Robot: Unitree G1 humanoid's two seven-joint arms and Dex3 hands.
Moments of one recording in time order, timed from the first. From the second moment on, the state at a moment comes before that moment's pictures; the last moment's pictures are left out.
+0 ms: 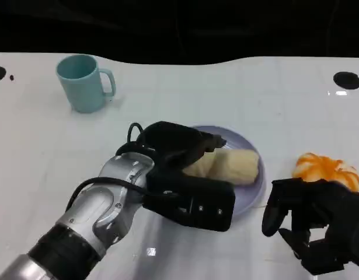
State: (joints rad) left arm -0.61 0.18 -0.61 0.32 0.78 0.06 -0.26; right arm 0.10 -0.39 0.17 -0.69 -0.13 0.61 0.38
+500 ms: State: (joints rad) left arm -0.51 0.24 -0.48 0.08 0.64 0.08 -0.36; right arm 0.11 -0.39 0.16 -0.69 -0.12 0.59 0.38
